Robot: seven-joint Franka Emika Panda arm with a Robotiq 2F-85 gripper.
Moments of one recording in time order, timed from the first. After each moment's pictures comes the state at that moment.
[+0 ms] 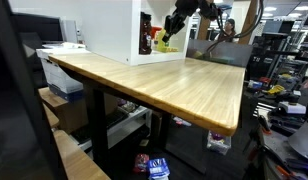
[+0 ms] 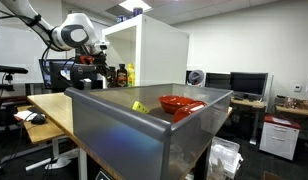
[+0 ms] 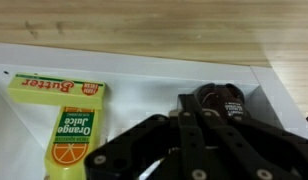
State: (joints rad) arm -0.10 -0.18 0.24 -2.35 -0.02 2.69 0.20
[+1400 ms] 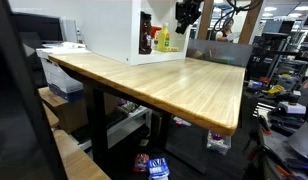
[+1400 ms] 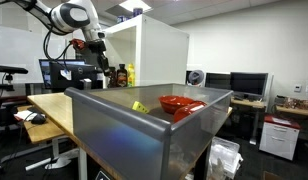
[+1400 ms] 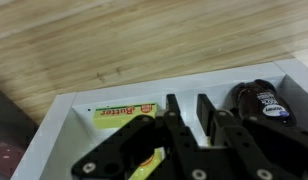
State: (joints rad) arm -0.06 -0.27 0.15 -2.25 -0.06 2.32 0.46
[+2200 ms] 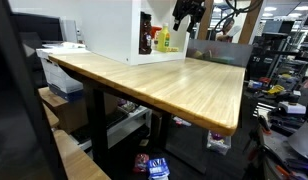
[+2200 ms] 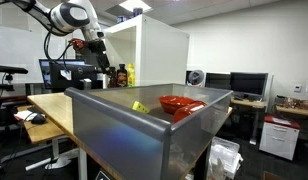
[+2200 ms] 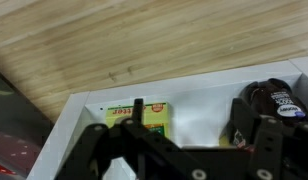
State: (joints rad) arm -0.06 -0.27 0.15 -2.26 -0.13 2.30 0.53
